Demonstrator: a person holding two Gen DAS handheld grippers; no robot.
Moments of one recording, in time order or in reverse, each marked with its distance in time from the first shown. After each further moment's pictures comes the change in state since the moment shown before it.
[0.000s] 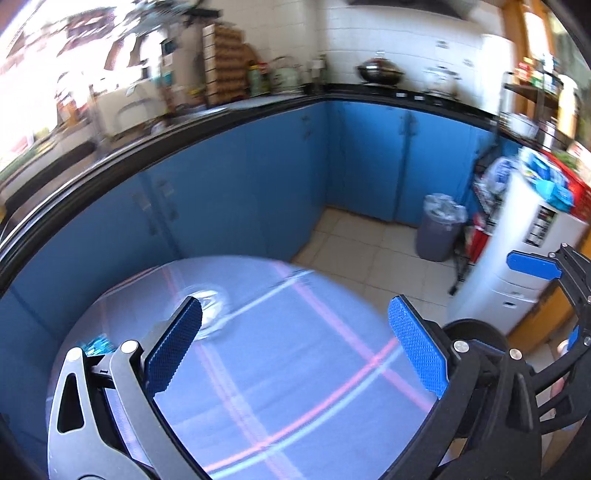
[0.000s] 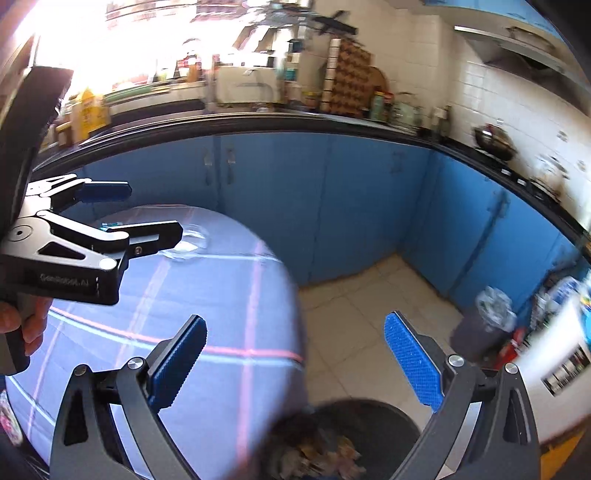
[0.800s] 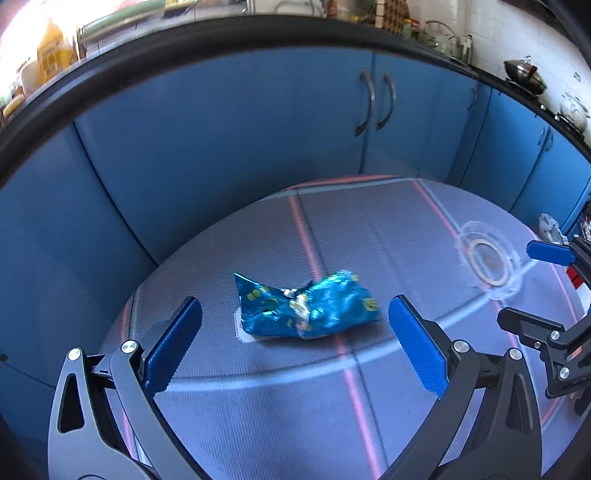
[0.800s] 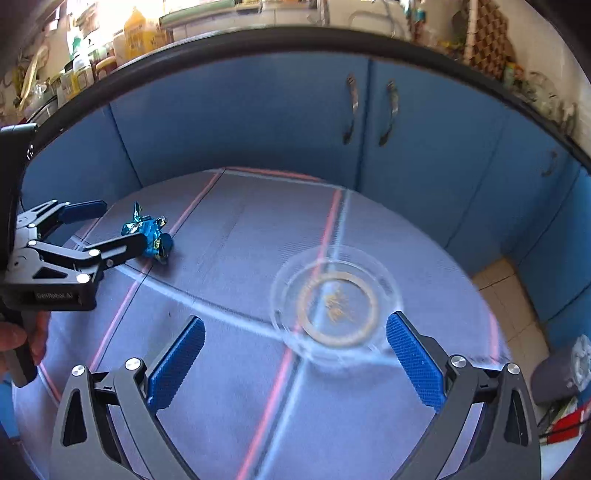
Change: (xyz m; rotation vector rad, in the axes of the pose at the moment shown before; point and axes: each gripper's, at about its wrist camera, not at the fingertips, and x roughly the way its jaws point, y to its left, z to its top) left arm 0.090 0.260 -0.087 -0.293 0.193 0.255; right arm 0.232 0.161 0.078 -0.136 0.240 0.316
